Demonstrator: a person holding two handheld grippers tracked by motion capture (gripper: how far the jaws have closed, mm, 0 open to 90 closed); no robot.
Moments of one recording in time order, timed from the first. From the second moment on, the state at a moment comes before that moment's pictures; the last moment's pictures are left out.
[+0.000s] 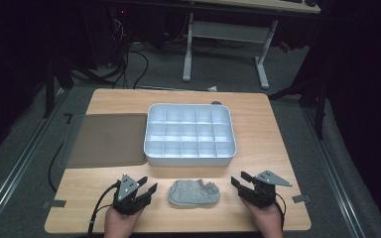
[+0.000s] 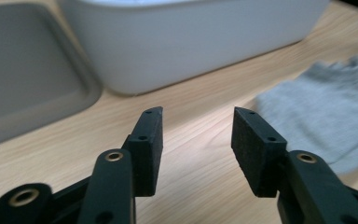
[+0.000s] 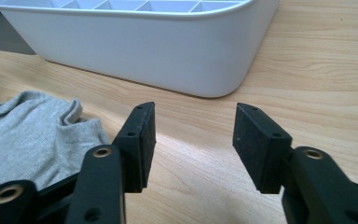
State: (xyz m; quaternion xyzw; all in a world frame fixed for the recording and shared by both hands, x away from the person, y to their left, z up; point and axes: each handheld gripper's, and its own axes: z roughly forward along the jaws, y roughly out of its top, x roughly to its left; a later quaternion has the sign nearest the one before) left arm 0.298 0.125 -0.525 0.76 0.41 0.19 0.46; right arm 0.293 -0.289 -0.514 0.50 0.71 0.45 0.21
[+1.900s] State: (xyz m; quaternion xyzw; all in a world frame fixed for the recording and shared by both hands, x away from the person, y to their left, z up) left arm 0.284 0.093 -0.524 0.78 0.37 0.14 0.48; right arm 0.276 -0.239 -0.515 0.45 0.76 0.44 0.16
